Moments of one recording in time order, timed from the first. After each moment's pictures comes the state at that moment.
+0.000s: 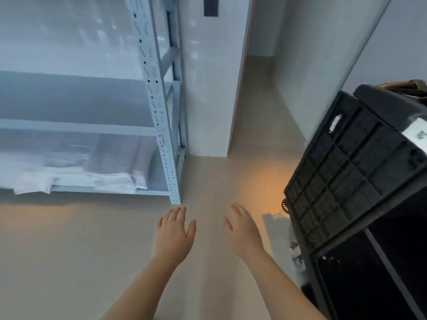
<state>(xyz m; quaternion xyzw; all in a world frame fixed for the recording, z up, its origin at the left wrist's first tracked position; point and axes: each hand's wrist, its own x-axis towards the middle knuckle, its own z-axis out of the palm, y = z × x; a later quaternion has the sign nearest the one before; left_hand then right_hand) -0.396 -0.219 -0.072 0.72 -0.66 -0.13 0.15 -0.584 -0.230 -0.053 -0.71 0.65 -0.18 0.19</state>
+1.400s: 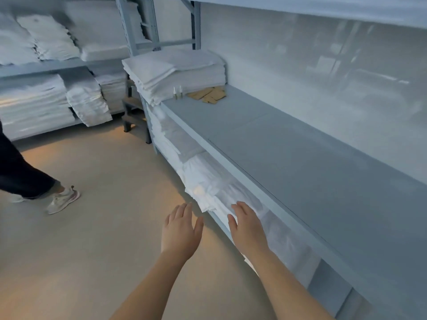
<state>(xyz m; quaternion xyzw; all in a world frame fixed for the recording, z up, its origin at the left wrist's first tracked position) 0.293 -0.496 -0.061 0.93 -0.29 -0.04 0.21 0.189 -0.647 -0.056 -0.93 0.27 -0.11 0.21</state>
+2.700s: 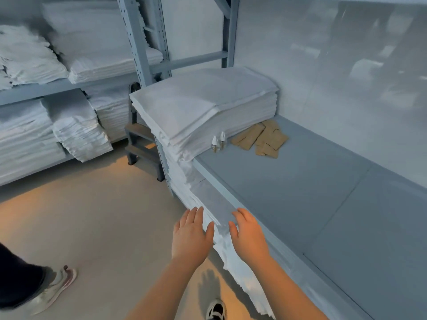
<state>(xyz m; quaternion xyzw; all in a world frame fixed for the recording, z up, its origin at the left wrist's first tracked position) 0.908 -0.632 -0.082 0.93 -0.32 -0.07 0.19 0.812 -0.763 -0.090 -0.91 0.30 -0.08 0.26</state>
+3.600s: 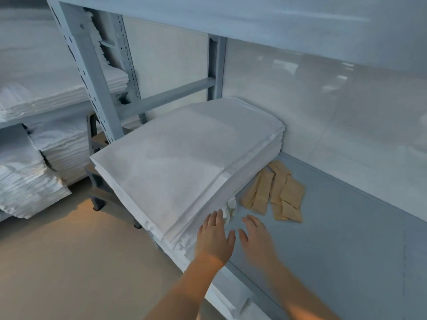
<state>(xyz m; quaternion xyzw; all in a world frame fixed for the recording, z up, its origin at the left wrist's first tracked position) 1.186 -0.842 -0.075 0.86 -0.44 -0.15 0.21 1.080 -0.937 -0.083 -0.89 0.39 -0.07 0.21</state>
